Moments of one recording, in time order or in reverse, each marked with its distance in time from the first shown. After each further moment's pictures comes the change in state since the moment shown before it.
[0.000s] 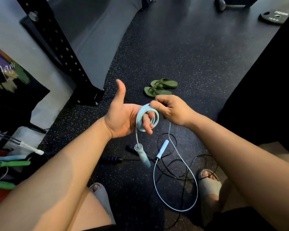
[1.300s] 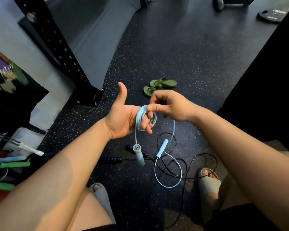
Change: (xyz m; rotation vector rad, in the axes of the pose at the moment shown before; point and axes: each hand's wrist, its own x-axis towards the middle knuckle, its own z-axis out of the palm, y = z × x) left_hand 0.004 -0.008 -0.004 -0.003 0.064 -0.021; right_hand 0.004 -0.008 -0.014 0.078 -0.135 -0.023
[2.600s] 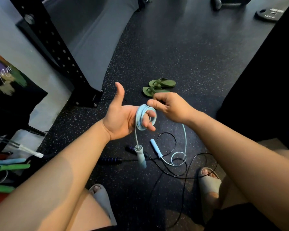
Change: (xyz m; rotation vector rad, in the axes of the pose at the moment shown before) left_hand -0.004 0.002 0.004 -0.084 -0.021 0.025; right_hand -0.001 0.009 0.008 -0.170 0.165 0.026
